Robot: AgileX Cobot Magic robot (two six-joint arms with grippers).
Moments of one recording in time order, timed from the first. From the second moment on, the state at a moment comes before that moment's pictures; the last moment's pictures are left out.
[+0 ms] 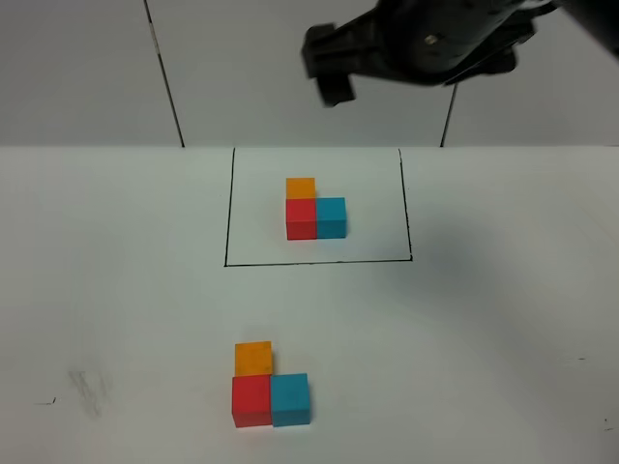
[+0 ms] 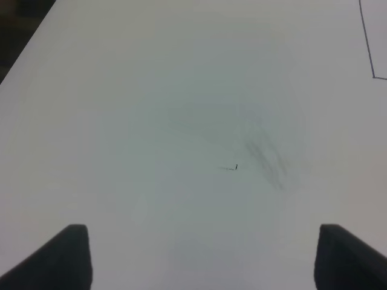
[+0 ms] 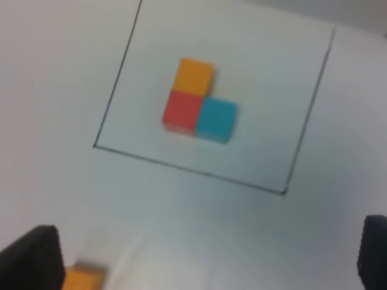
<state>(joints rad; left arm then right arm) 0.11 -0.01 -0.51 0.06 1.07 -0.11 0.63 1.81 -2.08 -0.23 1.21 0.35</state>
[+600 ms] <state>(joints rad) 0.11 -0.01 -0.51 0.06 1.07 -0.11 0.36 1.21 -1.87 -0.51 1.22 0.09</state>
